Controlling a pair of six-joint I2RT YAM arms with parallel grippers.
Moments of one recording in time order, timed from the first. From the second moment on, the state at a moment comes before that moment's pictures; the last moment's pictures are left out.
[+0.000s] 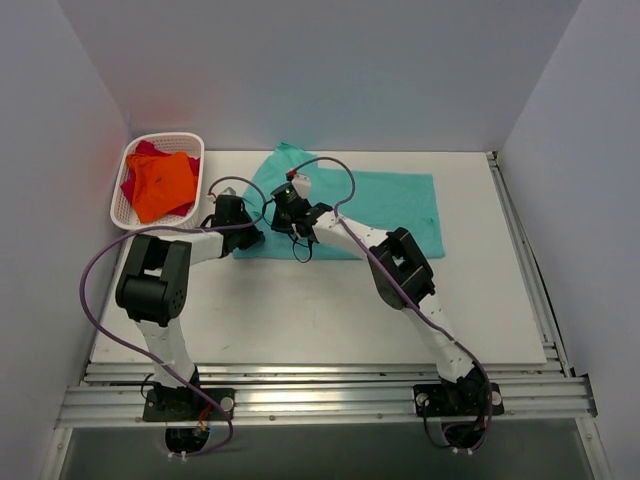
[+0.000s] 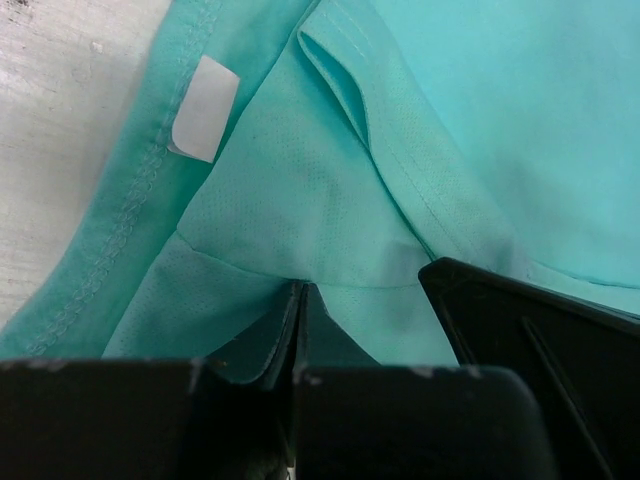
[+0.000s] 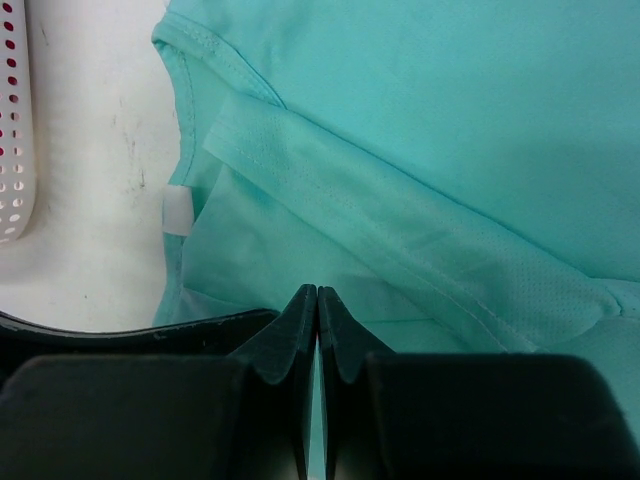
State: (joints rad) left arm -0.24 1.91 1.05 0.09 0.05 -0.78; right arm 0.75 2.41 1.94 -0.24 0.19 0.78
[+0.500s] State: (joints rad) left arm -0.23 1.93 1.06 0.14 0.05 -0.78; right arm 0.73 2.47 1.97 -0.25 0.17 0.79
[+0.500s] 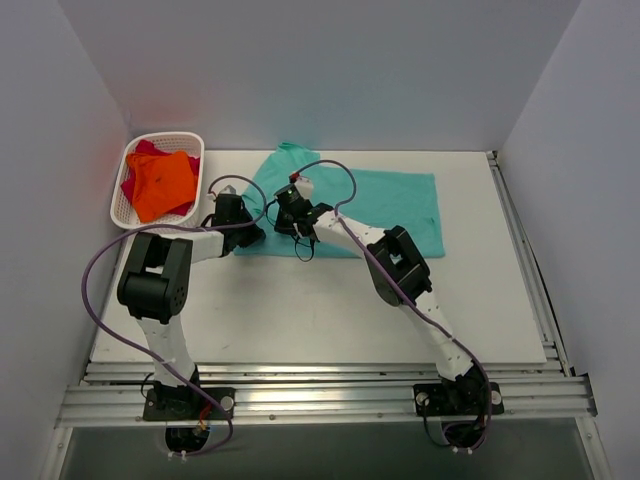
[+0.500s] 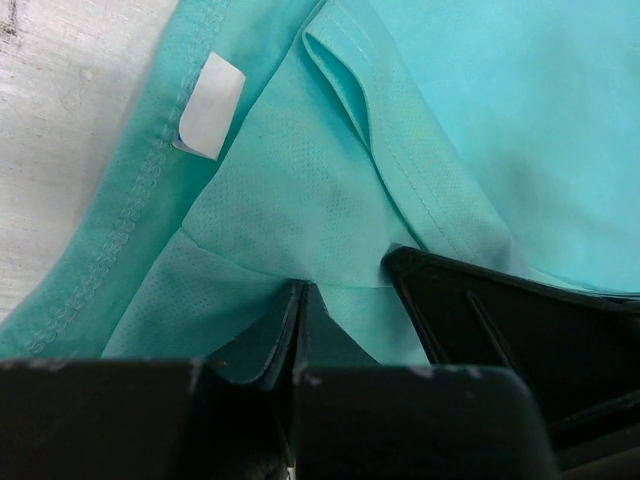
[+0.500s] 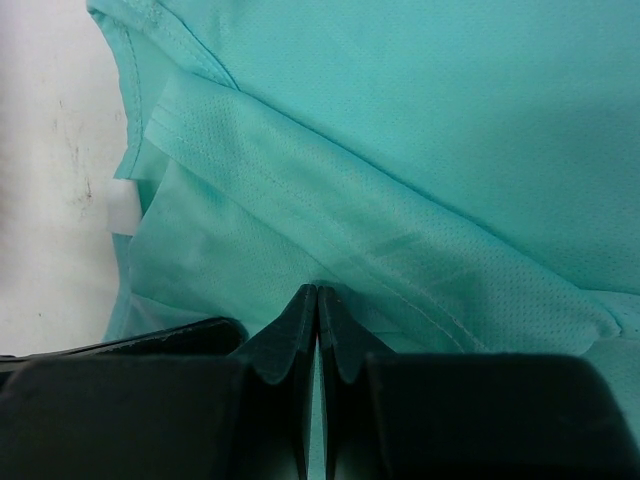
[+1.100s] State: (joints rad) left arm -0.22 1.93 1.06 0.14 0.05 -0.78; right arm 0.64 2.53 2.06 -0.24 0.14 0.79
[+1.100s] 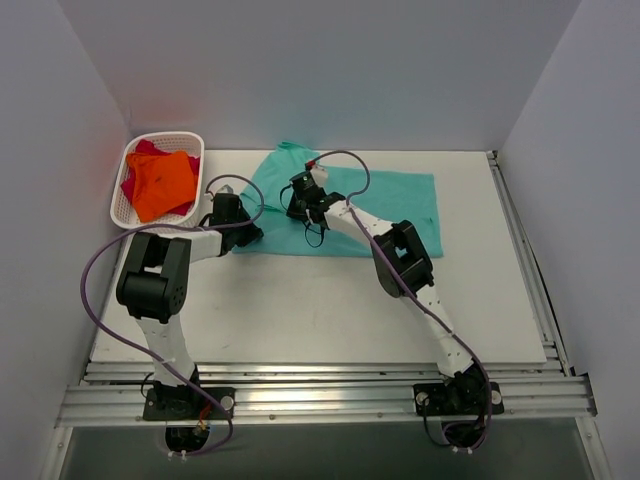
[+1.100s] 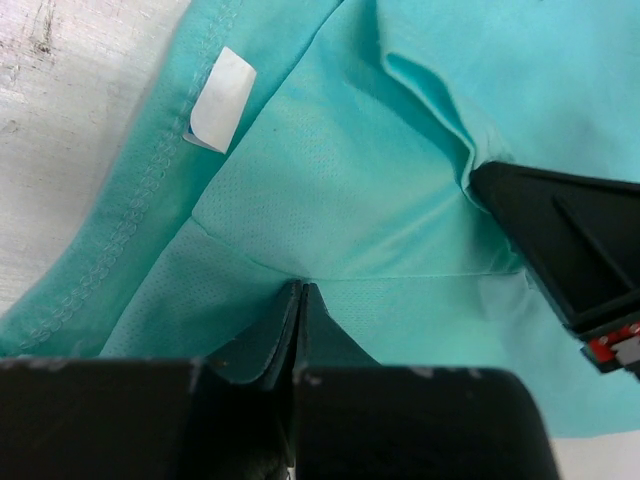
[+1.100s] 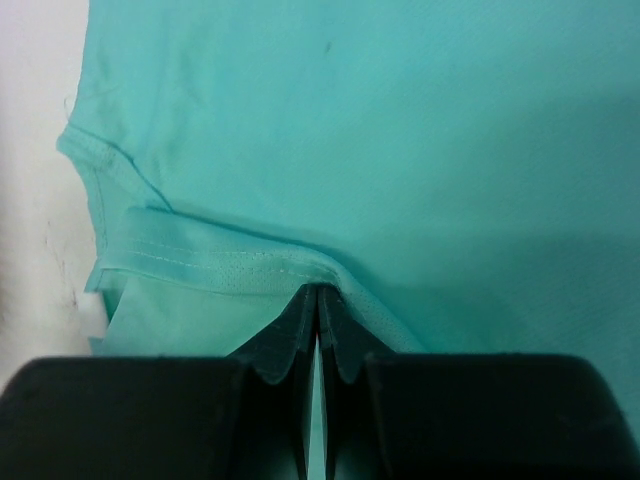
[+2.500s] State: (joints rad) left arm -0.21 1.49 1.00 0.04 -0.18 -0.65; right arm 0.47 1.76 1.30 -0.15 0.72 0.64
